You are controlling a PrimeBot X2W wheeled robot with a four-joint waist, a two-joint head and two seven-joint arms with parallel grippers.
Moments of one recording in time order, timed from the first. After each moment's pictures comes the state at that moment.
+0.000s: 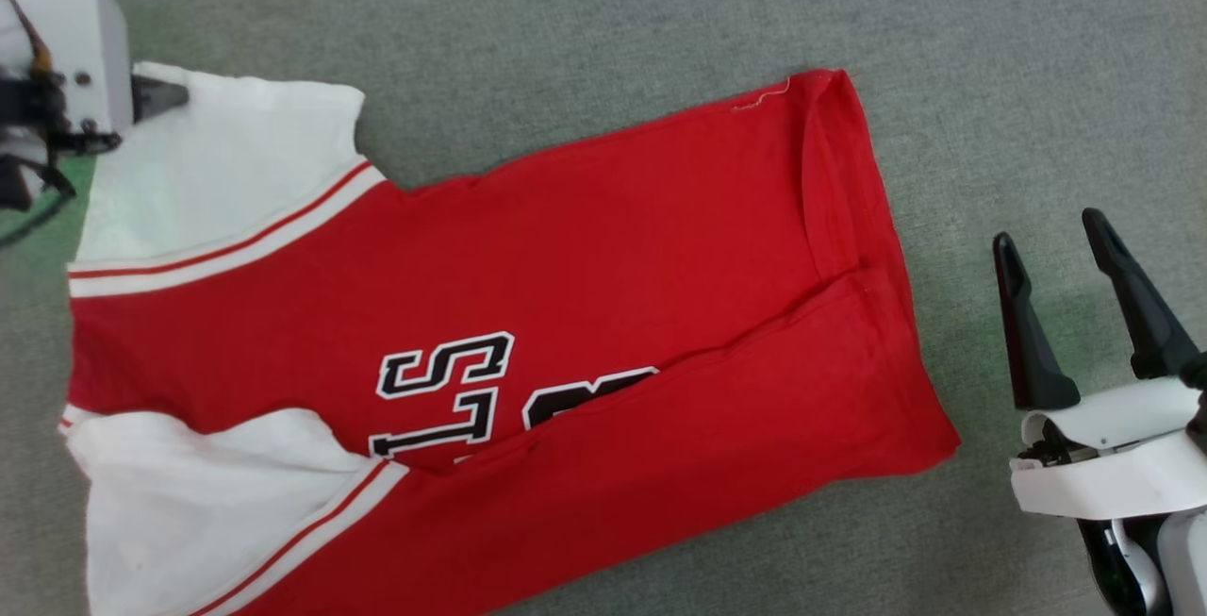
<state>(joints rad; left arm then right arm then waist) -1.37 0.71 -1.03 0.84 -1.20 0.00 0.82 -0.20 -0.26 0.09 -0.05 0.23 0.13 -0.26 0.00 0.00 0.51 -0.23</state>
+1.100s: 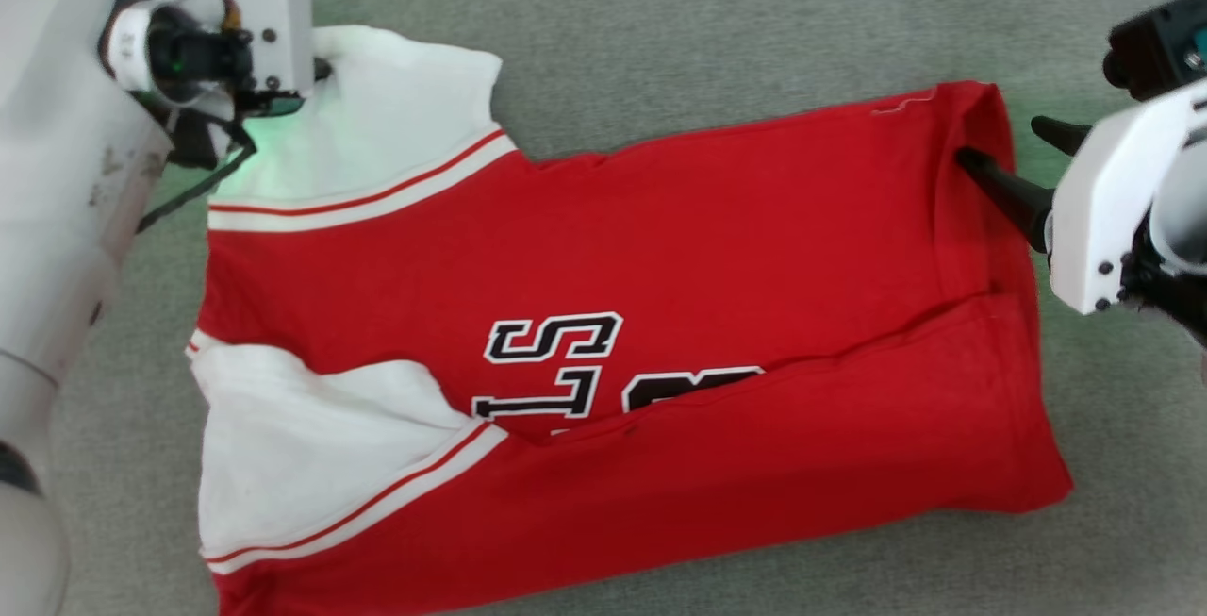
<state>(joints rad) -1.44 0.48 -1.02 0.94 -1.25 0.02 0.85 -0.70 -0.44 0.24 0.04 0.55 0.13 0.83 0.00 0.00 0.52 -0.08</state>
